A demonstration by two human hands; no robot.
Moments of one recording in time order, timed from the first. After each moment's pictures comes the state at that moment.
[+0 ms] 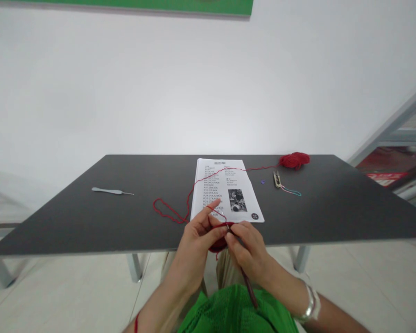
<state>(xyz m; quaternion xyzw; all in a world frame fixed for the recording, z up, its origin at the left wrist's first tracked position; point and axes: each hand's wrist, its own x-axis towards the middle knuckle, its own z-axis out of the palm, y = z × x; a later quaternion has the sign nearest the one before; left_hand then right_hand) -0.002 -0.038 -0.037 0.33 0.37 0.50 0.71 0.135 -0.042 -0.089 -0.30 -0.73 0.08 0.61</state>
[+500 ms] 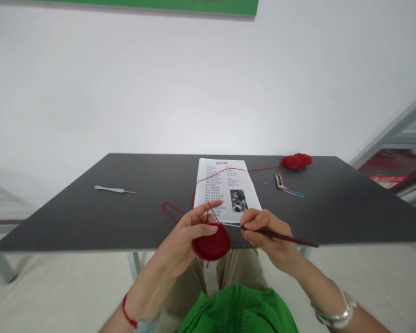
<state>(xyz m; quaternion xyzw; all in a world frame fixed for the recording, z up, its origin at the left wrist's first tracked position) -0.032 -0.020 -0.027 0.34 0.34 0.42 0.77 0.162 -0.042 -0.054 -0.29 -0.66 0.38 0.59</state>
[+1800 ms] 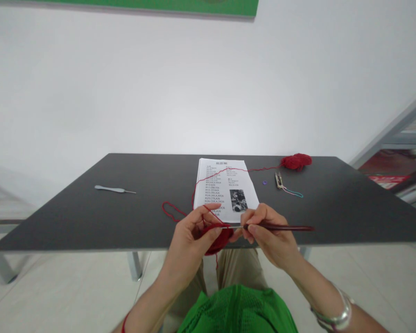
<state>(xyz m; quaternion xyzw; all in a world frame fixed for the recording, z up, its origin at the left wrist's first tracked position) -0.020 -0.037 -0.027 0.49 0.40 0.50 0.59 0.154 -0.038 -0.058 -0.21 -0.53 0.54 0.63</state>
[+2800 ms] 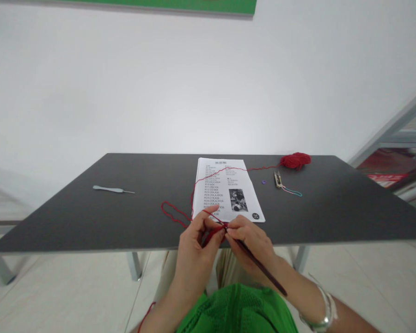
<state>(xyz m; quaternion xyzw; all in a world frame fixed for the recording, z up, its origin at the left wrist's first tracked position) -0.008 -0.046 -0.044 0.47 0.43 0.54 0.55 0.139 -0.046 -0.069 -0.29 -0.81 0.06 0.51</state>
